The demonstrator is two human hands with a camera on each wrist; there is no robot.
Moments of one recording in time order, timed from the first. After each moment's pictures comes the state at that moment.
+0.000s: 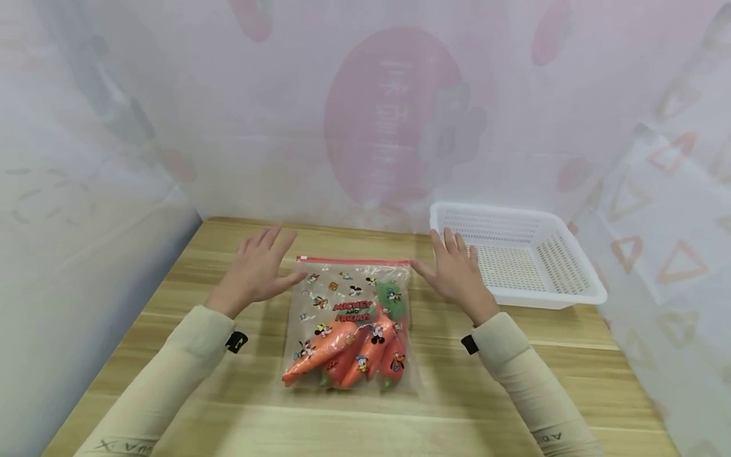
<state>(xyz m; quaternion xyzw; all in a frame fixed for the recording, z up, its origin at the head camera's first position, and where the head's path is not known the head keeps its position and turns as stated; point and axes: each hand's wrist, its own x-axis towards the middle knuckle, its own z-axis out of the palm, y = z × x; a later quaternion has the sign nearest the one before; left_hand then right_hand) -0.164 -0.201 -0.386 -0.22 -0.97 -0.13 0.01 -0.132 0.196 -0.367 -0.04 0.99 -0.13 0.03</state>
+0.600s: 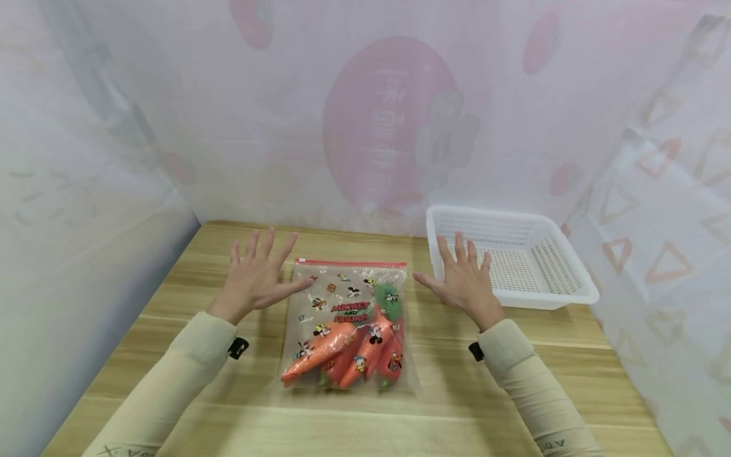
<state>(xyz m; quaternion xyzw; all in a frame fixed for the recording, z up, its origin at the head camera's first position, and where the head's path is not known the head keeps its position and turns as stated) -0.154 -0.198 -0.394 -0.17 -0.98 -0.12 -0.02 -0.120 0.221 -0.382 -0.02 1.00 -0.09 0.01</state>
